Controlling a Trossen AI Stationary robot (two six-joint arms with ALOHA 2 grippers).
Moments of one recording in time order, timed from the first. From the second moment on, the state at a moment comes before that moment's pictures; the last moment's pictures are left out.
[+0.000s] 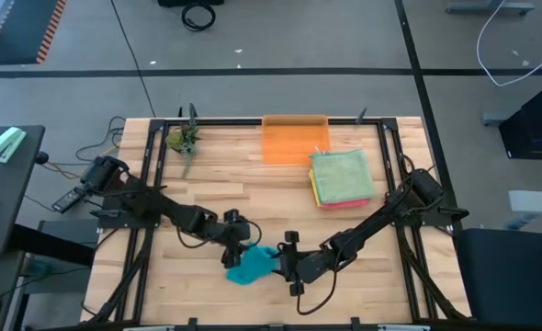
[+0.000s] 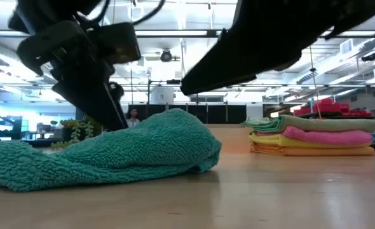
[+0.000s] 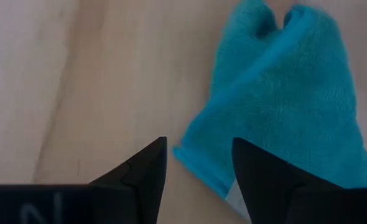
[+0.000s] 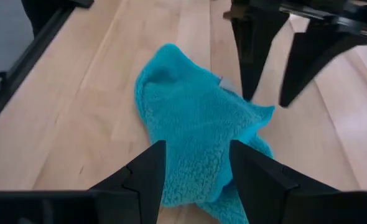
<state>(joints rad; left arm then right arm) -0.38 1.64 0.78 -0.04 -0.19 -0.45 0.54 1.94 1.08 0.20 0.45 0.20</state>
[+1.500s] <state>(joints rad) -0.36 1.51 0.75 0.04 -0.15 -0.34 0.55 1.85 1.08 0.03 0.45 0.25</state>
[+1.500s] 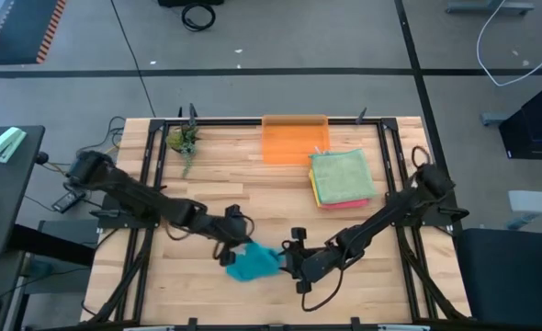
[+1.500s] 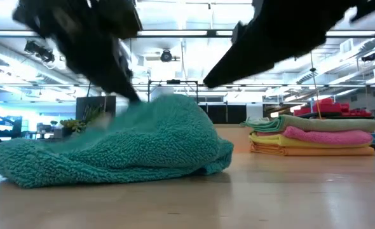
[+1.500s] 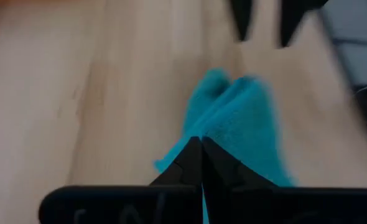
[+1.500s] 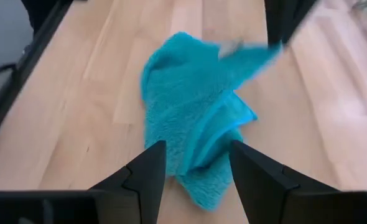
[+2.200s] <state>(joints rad) -0.60 1.33 0.75 -0.02 -0.06 -0.56 0.47 1.86 1.08 0.12 0.38 -0.04</state>
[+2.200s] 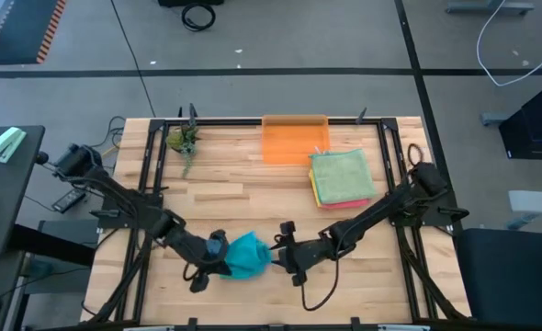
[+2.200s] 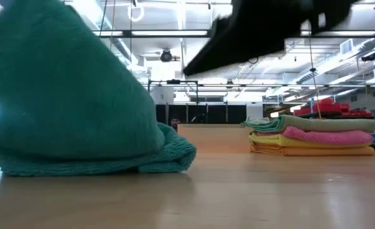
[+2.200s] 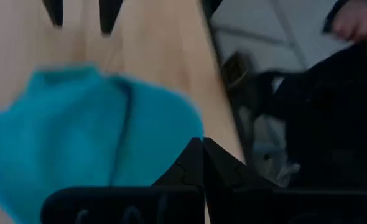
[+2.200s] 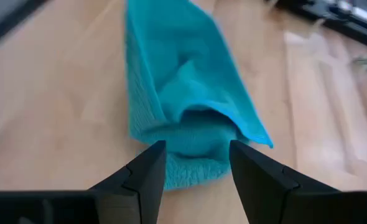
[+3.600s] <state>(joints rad) -0.71 1.53 0.75 0.05 -0.06 -0.77 0.30 2.09 1.17 0.36 0.18 -0.51</state>
